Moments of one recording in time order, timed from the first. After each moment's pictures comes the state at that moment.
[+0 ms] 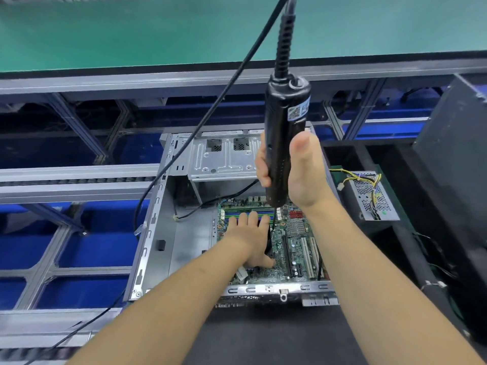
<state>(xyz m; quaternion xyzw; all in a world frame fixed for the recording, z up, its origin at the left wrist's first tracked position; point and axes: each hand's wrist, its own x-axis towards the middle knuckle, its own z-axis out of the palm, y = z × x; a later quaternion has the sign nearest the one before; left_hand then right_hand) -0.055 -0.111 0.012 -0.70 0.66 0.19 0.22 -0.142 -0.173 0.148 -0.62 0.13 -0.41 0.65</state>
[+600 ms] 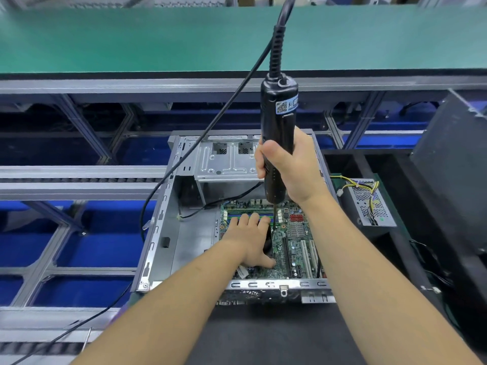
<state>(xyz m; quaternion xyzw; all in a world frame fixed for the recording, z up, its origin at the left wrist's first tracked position) -0.047 -0.102 0.007 -0.70 0.67 0.19 0.12 -0.135 -0.178 0.150 -0.67 0.16 -0.42 0.59</state>
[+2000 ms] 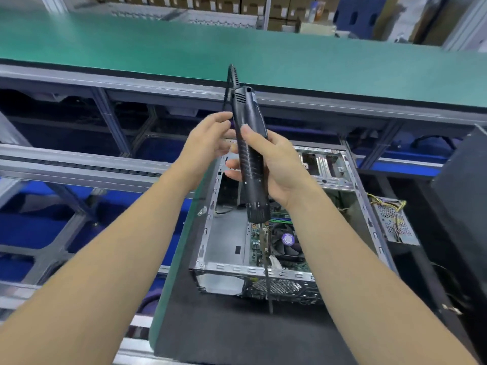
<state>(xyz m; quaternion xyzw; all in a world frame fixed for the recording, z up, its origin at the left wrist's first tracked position) 0.114 -0.055 0.157 -0.58 0.38 0.34 -0.63 -0.043 -0.100 0.184 -0.52 0.20 -0.28 0.78</state>
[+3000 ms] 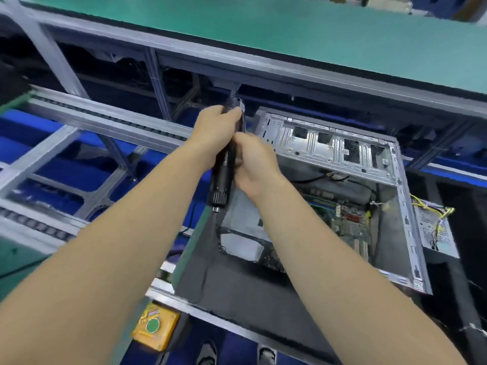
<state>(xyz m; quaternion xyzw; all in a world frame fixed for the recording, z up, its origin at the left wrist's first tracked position) 0.108 -0.001 0.159 -0.75 0.20 0.22 -0.59 0.020 -0.029 0.147 -0.43 0.31 -0.22 0.82</state>
